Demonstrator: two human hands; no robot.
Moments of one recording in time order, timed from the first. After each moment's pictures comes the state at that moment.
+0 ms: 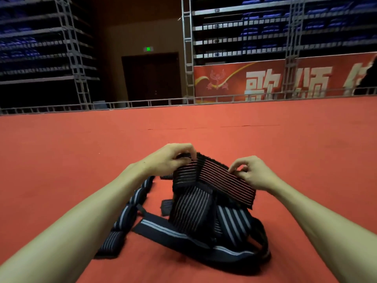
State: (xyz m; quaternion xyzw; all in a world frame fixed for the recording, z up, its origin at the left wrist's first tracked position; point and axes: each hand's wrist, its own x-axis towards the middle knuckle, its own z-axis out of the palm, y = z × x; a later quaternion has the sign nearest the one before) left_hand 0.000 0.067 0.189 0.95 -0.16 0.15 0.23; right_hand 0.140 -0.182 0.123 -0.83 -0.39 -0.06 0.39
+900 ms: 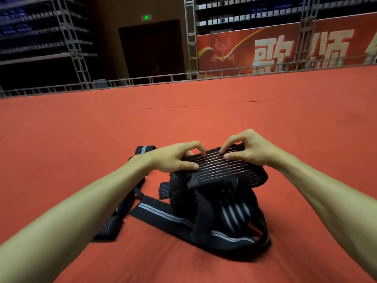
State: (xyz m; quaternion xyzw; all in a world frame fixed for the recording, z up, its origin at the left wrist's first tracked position) left_hand 0.035 0.059 0.155 0.96 -0.16 -0.03 0.24; right_hand 0.155 -0.178 0.144 -0.76 -0.52 0.01 0.39
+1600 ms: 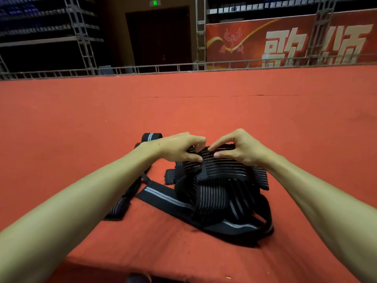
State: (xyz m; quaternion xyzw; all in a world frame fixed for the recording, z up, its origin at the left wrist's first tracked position) left_hand 0.027 0.059 0.153 0.98 -0.15 0.00 0.09; right_hand 0.127 -0.145 0.128 -0.75 -0.54 0.02 0.38
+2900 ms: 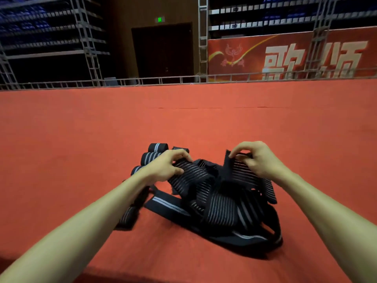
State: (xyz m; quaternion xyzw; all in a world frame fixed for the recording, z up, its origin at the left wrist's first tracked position) left_hand -0.013 0.096 0.113 0.91 0.02 0.09 0.40; right_hand 0.125 -0.156 0.115 -0.79 -0.47 -0.09 0.39
